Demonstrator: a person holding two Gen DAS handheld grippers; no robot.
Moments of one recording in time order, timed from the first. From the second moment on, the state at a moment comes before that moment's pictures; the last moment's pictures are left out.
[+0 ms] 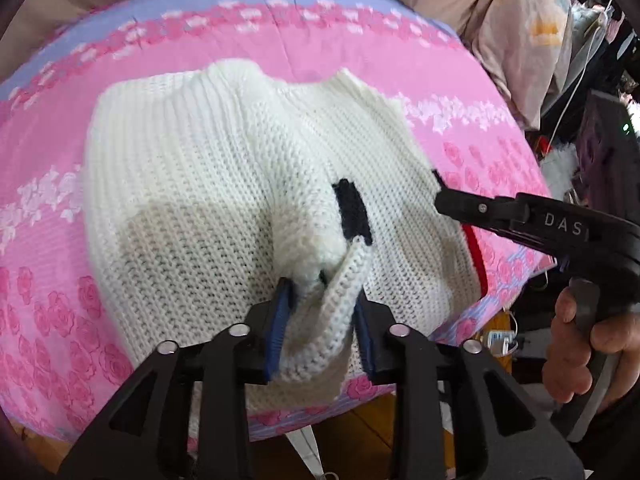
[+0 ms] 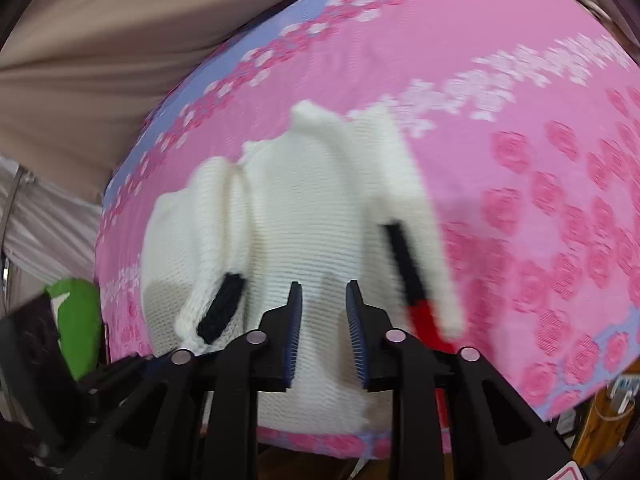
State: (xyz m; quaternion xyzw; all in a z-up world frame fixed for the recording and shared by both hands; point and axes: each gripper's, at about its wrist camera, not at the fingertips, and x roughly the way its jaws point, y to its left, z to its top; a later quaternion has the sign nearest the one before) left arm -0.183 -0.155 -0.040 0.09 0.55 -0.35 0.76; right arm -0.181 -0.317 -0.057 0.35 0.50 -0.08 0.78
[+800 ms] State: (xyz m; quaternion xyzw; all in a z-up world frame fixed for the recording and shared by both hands) left arm -0.200 -0.057 -0.084 0.11 0.59 -0.27 0.76; right arm -0.083 -0.245 -0.031 0.36 0.52 0.07 0.77
